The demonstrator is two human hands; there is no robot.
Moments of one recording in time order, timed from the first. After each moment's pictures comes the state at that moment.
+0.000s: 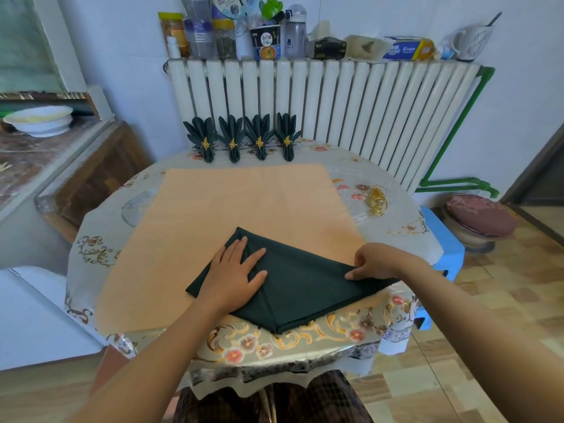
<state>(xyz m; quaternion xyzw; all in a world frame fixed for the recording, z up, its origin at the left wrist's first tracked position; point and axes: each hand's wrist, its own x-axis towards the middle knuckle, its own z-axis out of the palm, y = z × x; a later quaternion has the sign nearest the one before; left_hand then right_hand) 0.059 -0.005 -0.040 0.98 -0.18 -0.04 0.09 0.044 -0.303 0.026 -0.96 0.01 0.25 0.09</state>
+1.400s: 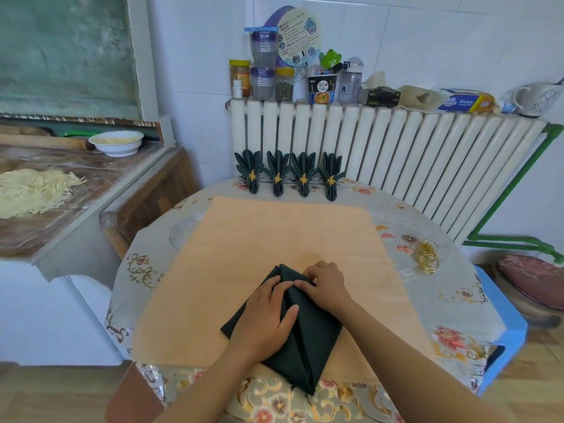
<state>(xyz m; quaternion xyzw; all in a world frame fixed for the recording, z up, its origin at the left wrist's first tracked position) 0.055 -0.001 -0.042 0.95 -0.13 0.02 0.29 0.127 -0.165 -0.020 -0.97 -0.08 0.01 0.23</state>
